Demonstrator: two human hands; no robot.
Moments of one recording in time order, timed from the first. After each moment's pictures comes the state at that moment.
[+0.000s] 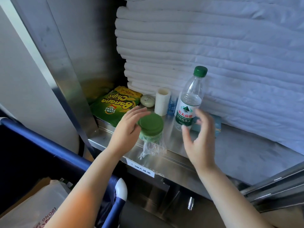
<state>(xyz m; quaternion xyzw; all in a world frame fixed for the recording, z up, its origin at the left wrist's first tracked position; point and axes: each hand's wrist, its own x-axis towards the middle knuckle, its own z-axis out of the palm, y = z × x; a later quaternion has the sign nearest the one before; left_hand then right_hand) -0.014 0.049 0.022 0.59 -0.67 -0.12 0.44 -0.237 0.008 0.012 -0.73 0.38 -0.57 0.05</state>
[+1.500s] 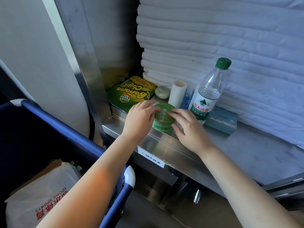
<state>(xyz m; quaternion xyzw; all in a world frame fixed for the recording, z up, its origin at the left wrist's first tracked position) -0.013 0.048 0.022 0.66 -0.67 0.04 0.34 -0.203 -0.007 0.011 -0.91 0.29 -0.30 0.08</state>
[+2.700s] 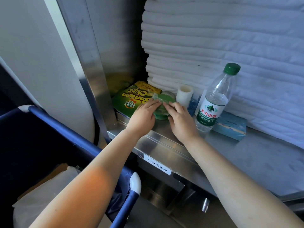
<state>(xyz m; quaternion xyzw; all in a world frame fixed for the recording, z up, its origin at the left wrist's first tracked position) 0.018 0.010 0.007 0.66 -0.69 -0.04 0.30 -0.144 -0.043 -0.002 -0.89 0.36 -0.28 0.03</state>
